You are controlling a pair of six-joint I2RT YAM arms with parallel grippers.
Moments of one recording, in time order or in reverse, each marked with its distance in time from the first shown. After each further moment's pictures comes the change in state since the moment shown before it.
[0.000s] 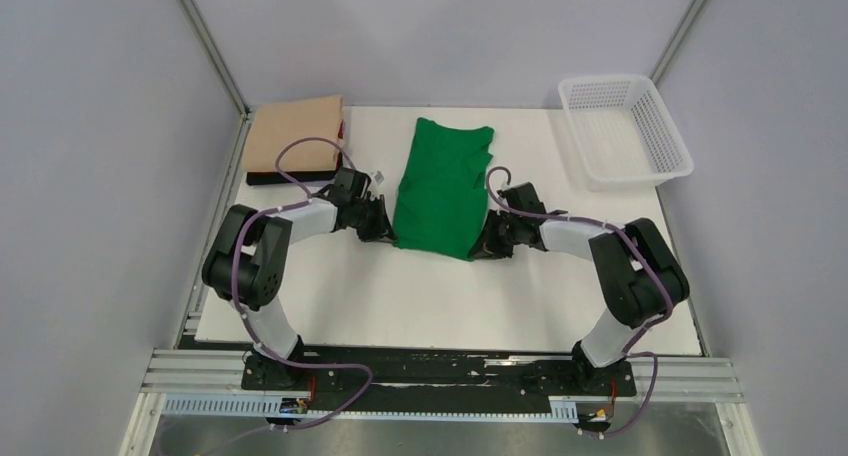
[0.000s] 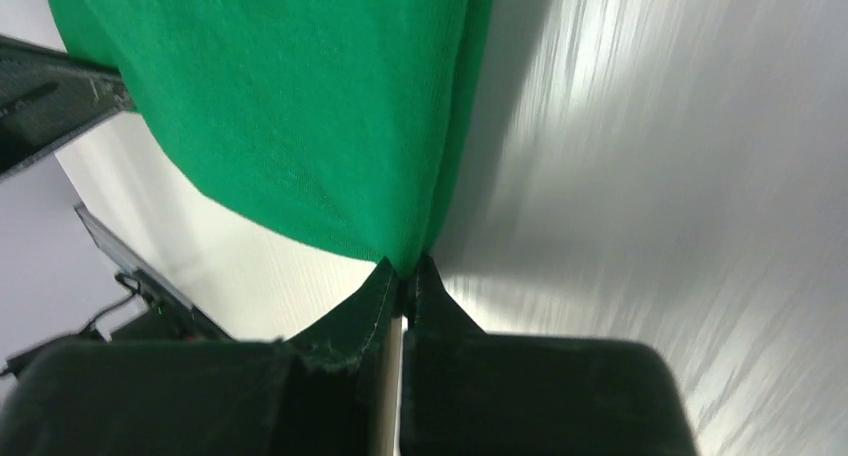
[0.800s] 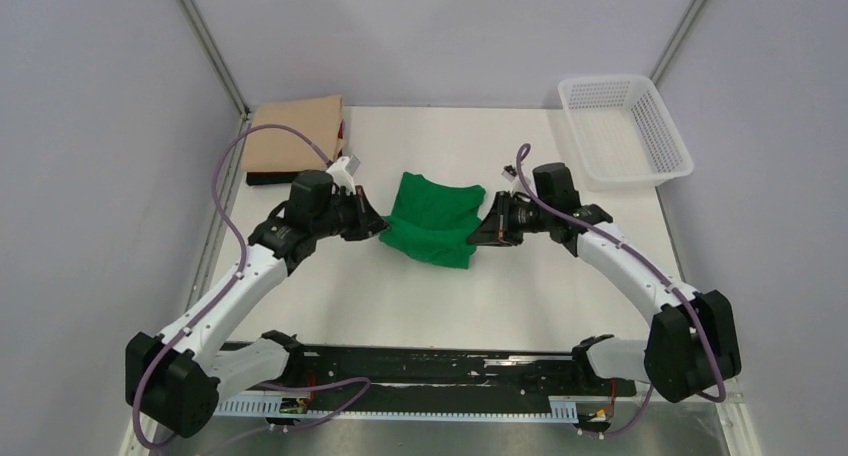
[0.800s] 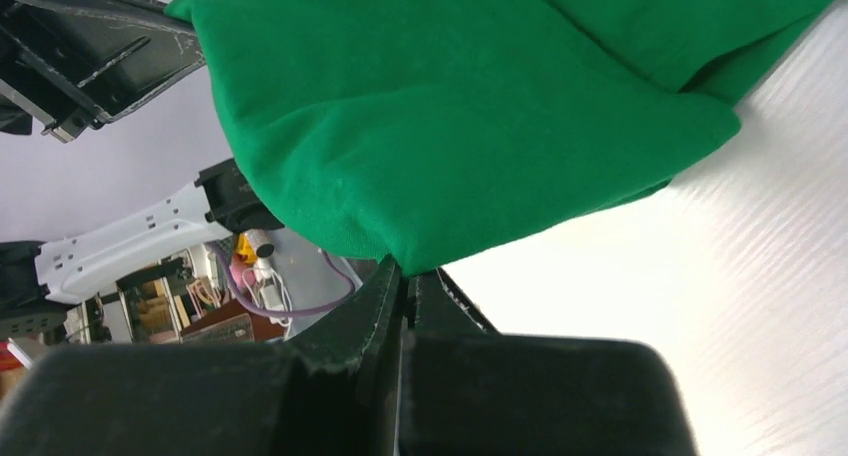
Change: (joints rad) left arm -0.080 -0.753 -0.135 -0.221 -0.056 -0.067; right arm -0.011 -0.460 0.024 -0.250 -0.311 -0.054
